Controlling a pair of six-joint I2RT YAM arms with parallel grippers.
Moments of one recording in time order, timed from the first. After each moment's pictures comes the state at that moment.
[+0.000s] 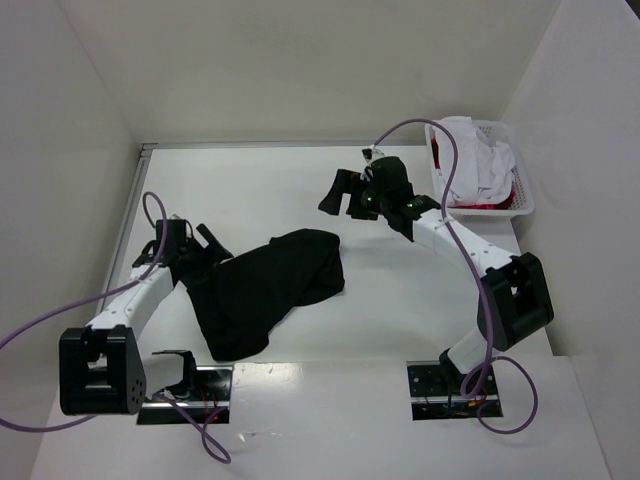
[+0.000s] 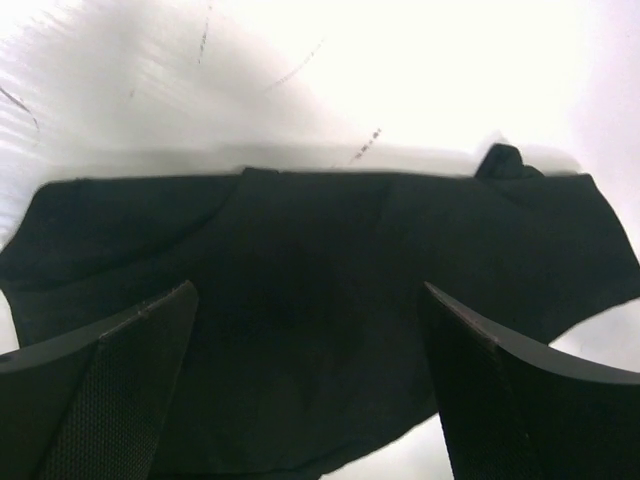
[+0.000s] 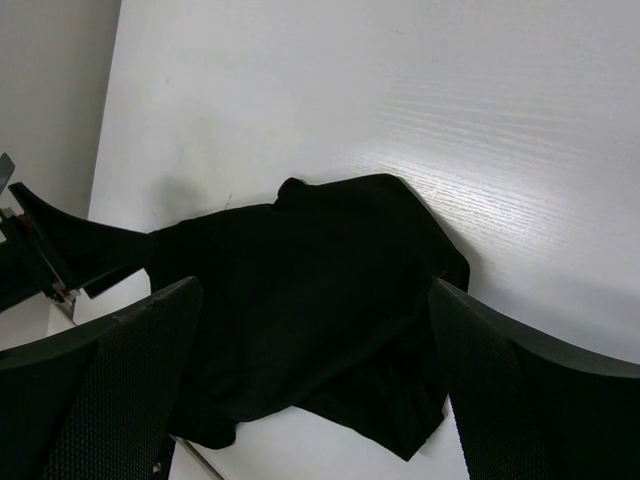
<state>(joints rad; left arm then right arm) 0.05 1.18 0.64 -0.38 0.14 -0.74 0.47 1.55 1.16 -0.15 -0.24 0.58</state>
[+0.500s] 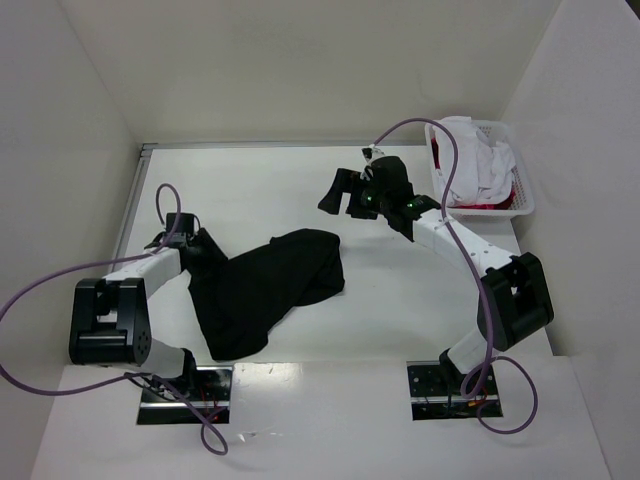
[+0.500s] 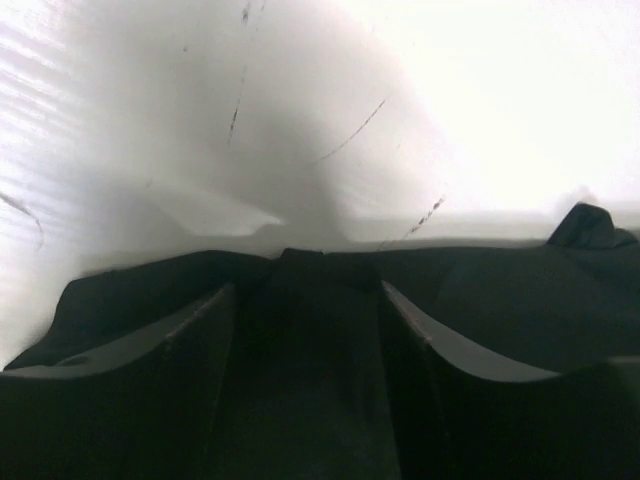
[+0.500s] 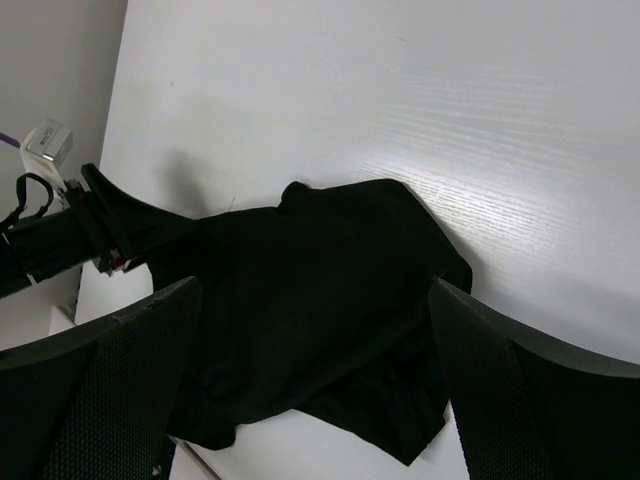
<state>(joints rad) 0.05 1.44 0.69 -0.28 0.09 -0.69 0.47 1.55 1.16 -0.13 -0.24 0.58</state>
